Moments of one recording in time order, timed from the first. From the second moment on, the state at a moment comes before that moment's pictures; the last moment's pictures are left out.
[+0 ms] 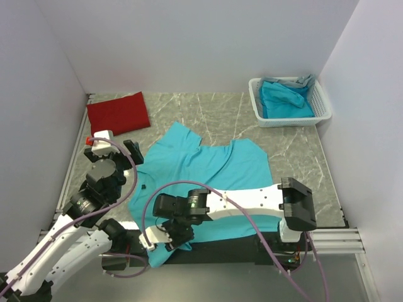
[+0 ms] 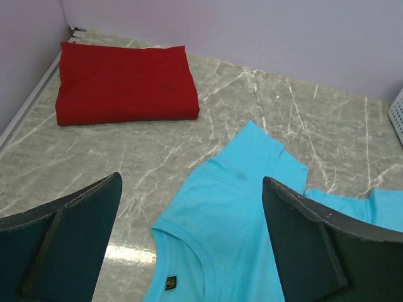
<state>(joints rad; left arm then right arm) -0.64 0.55 0.71 -0.32 -0.74 -0.32 1.47 1.73 1.37 -0.77 -0.40 -0.62</state>
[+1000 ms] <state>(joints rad) -0.63 0.67 0.71 -0.30 -0.54 -0.29 0.00 1.61 1.06 -0.53 -0.26 -0.24</state>
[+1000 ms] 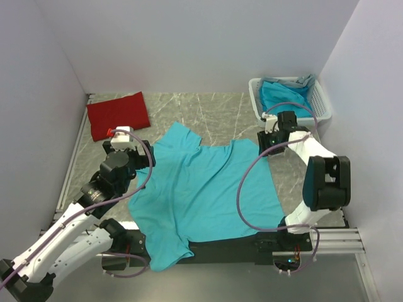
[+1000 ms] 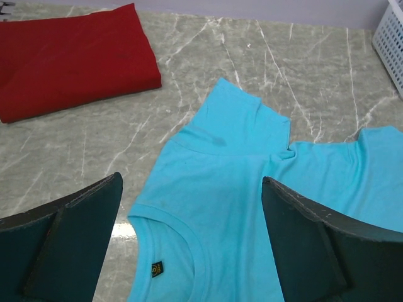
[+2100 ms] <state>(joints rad) -0.63 0.72 0.71 -0.30 -0.48 -0.28 0.40 1.54 1.06 -0.58 -0.38 -0.38</state>
